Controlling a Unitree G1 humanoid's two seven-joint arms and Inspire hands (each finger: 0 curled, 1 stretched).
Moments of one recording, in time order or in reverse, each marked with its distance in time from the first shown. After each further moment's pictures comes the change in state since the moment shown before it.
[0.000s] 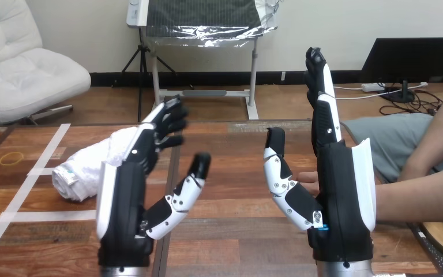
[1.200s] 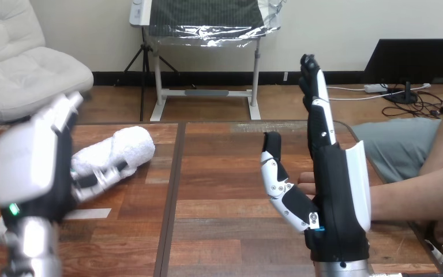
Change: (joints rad) left arm -0.162 0.306 0.200 -0.102 0.605 0.595 0.136; right arm -0.003 0.003 -0.008 0.029 0.003 0.000 0.018
